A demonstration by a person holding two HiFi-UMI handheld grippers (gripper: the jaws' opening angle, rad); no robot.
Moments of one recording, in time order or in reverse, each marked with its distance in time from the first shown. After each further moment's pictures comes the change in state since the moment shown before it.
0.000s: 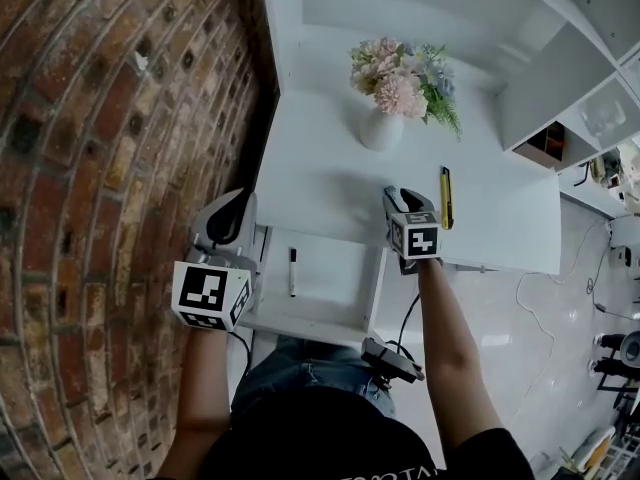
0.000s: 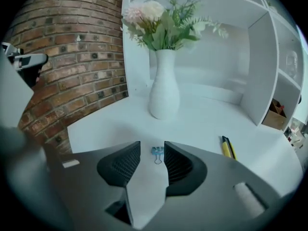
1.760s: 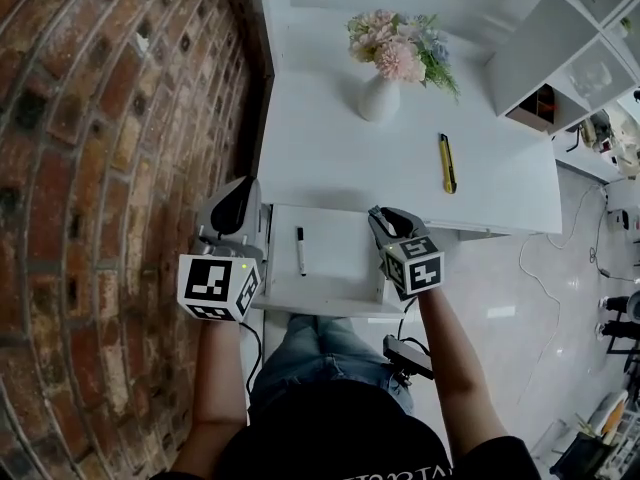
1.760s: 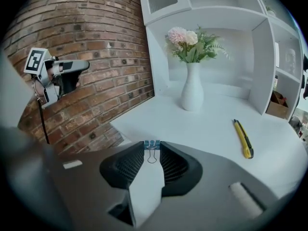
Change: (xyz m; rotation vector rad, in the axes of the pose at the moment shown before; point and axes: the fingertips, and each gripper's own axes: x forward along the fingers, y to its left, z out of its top) left arm -0.028 0.002 -0.009 -0.071 -0.046 -0.049; right arm -0.088 0.112 -0.042 0.009 -0.004 0.156
